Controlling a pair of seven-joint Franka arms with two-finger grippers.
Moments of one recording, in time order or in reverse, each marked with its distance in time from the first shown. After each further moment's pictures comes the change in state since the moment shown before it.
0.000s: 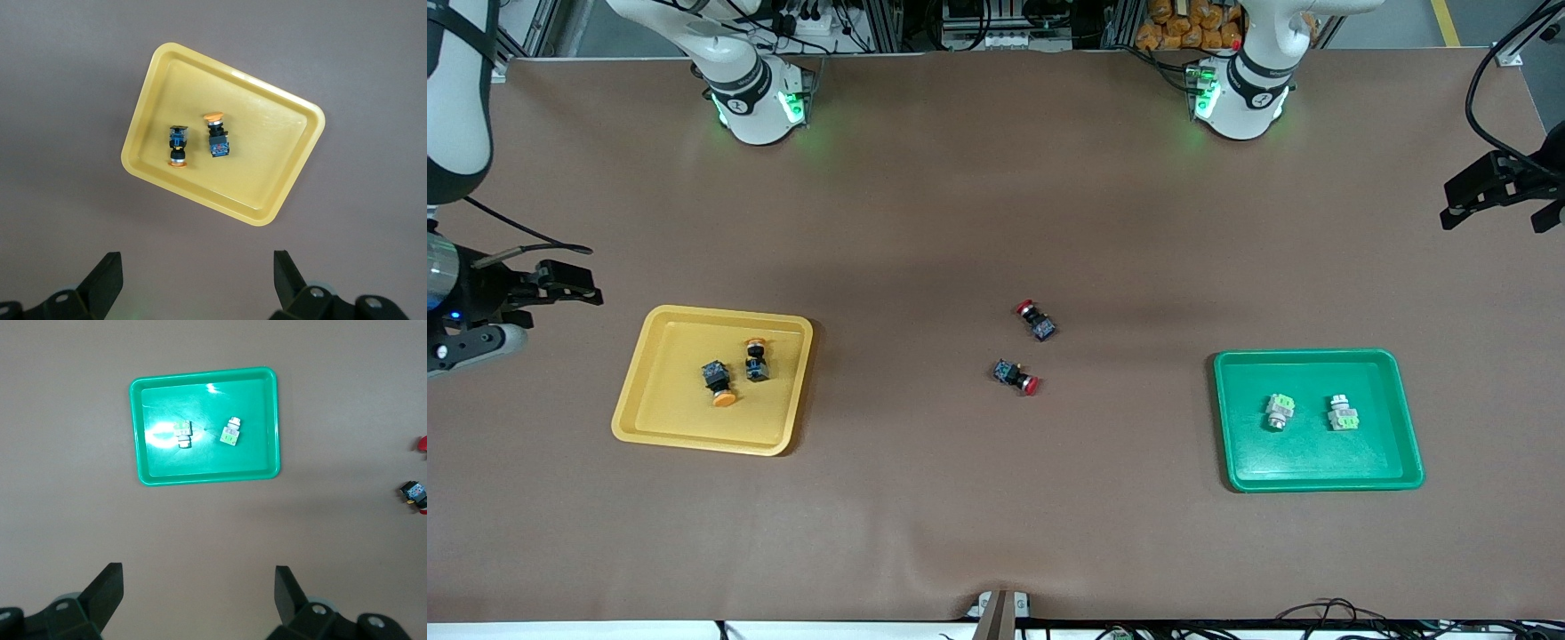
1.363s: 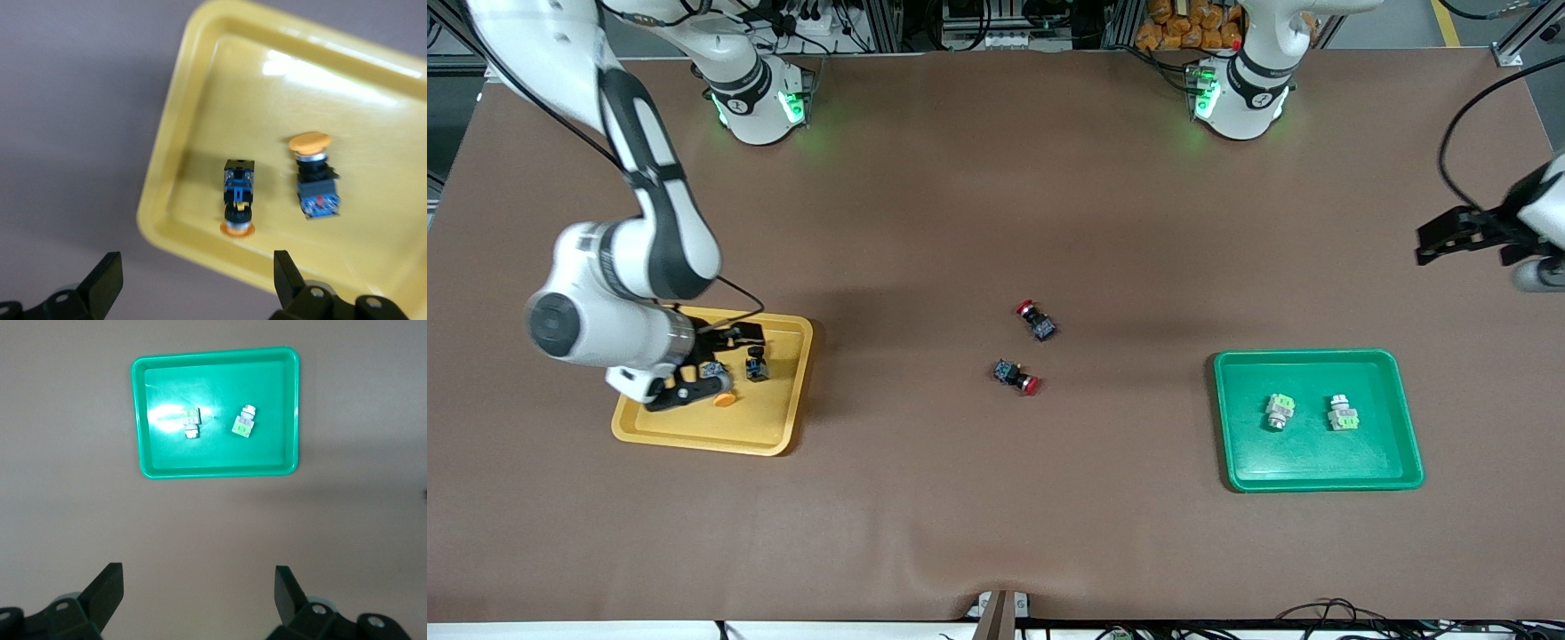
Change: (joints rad) left arm 0.024 0.073 0.010 -0.025 0.009 0.046 0.004; right arm 0.144 0.074 0.003 -0.437 0.130 0.471 0.136
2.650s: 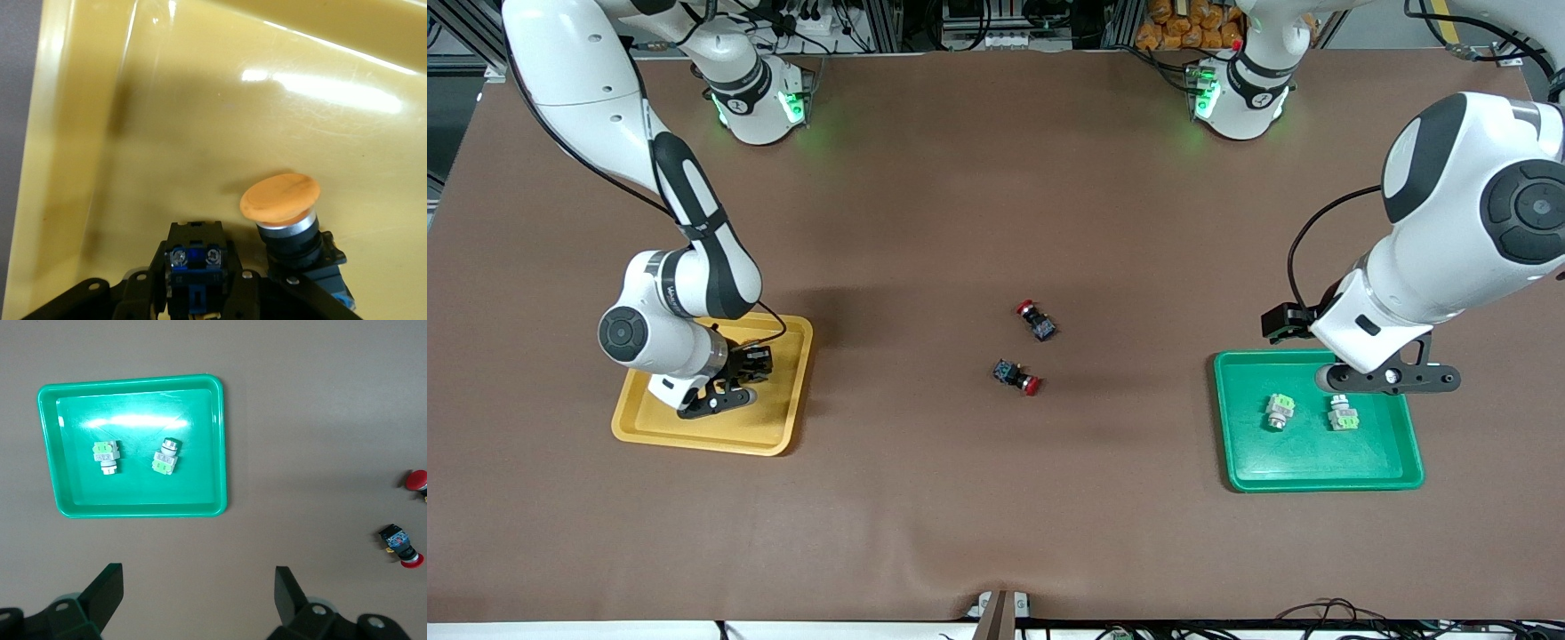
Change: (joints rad) left arm 0.186 0.321 -0.526 0.189 0.156 0.042 -0.342; right arm 0.009 0.202 0.007 -0.165 0.000 0.446 -0.025
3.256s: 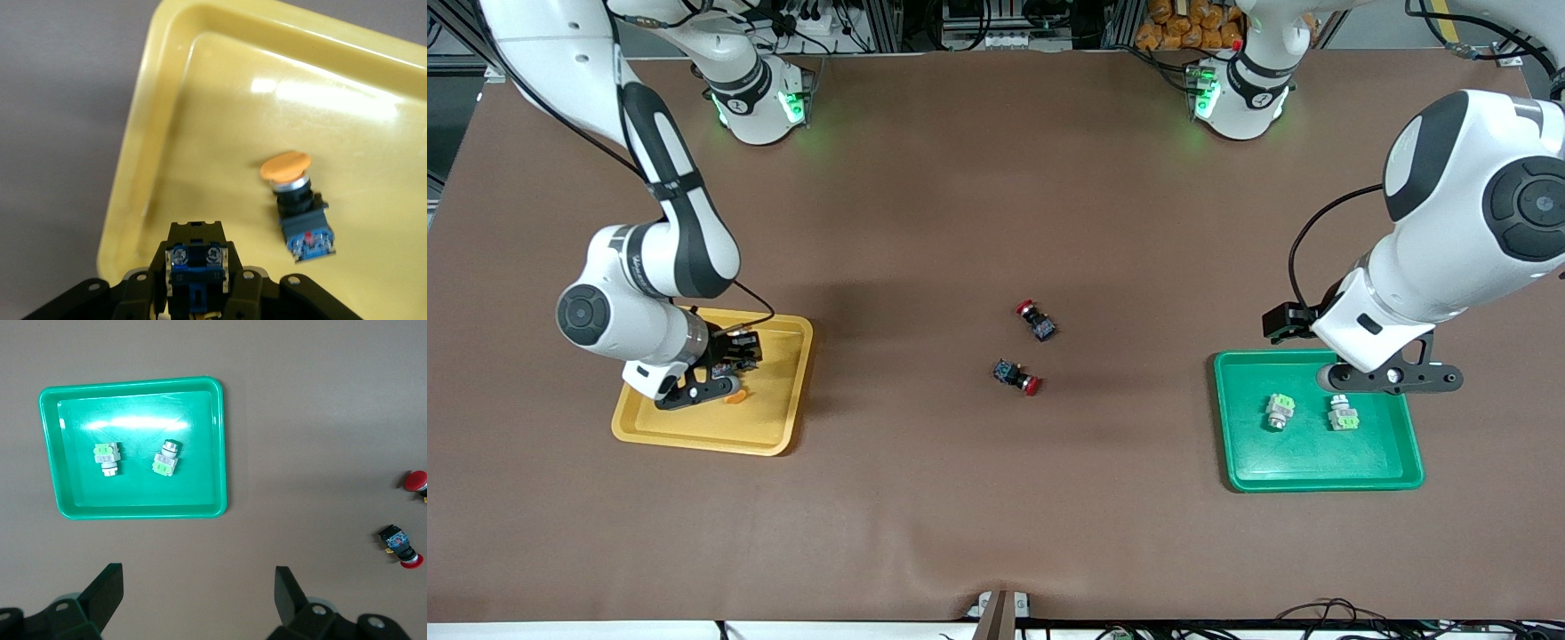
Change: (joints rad) left arm -0.001 -0.001 -0.003 0.004 0.001 0.000 0.002; right arm 0.002 -0.115 0.001 0.004 0.000 -0.117 0.013
